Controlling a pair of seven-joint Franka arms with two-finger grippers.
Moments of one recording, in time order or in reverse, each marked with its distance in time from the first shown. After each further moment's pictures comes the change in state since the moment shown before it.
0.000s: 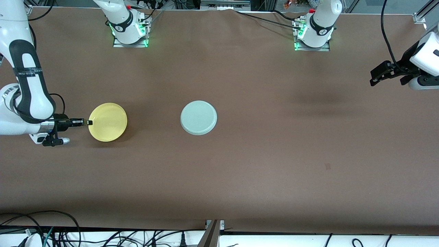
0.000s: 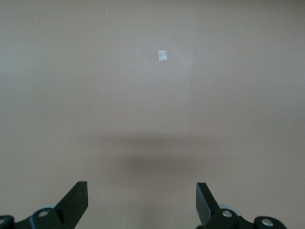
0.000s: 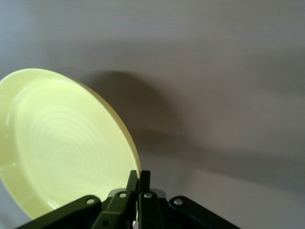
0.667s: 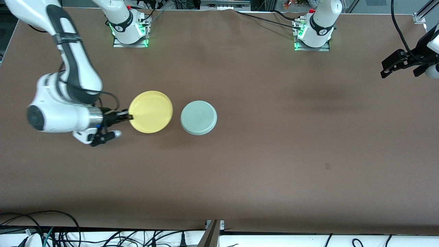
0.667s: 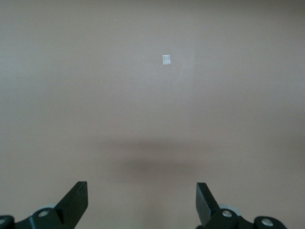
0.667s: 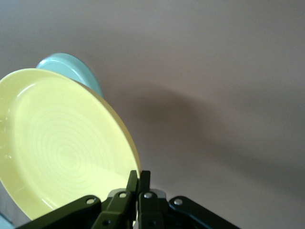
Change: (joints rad) left arm 0.001 0.010 -0.001 0.098 0.006 -0.078 0.000; right arm 0.265 -0.121 0.176 -0.022 0.001 0.050 0.205
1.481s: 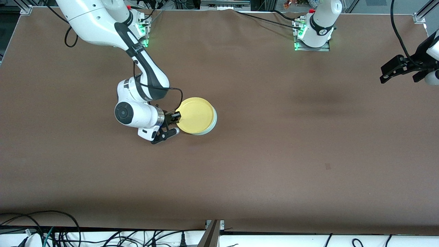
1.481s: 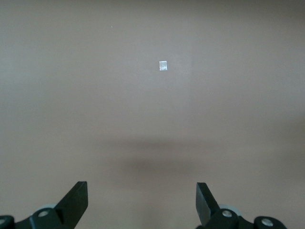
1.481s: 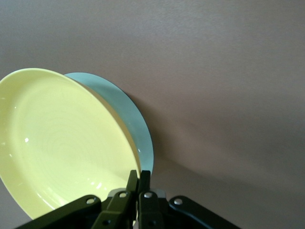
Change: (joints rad) left arm -0.006 0.056 -0.005 0.059 0.000 0.000 0.000; right arm 0.243 0.159 0.005 -0.049 0.000 0.348 0.097
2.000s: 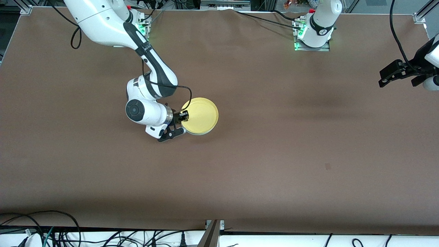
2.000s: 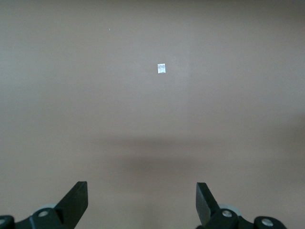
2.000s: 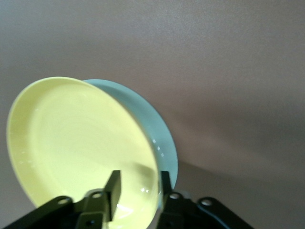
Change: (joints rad) left arm -0.002 0.032 -0.002 0.035 0.000 0.000 0.000; right arm 0.044 -0.010 -0.008 0.014 -0.001 -0.019 0.142
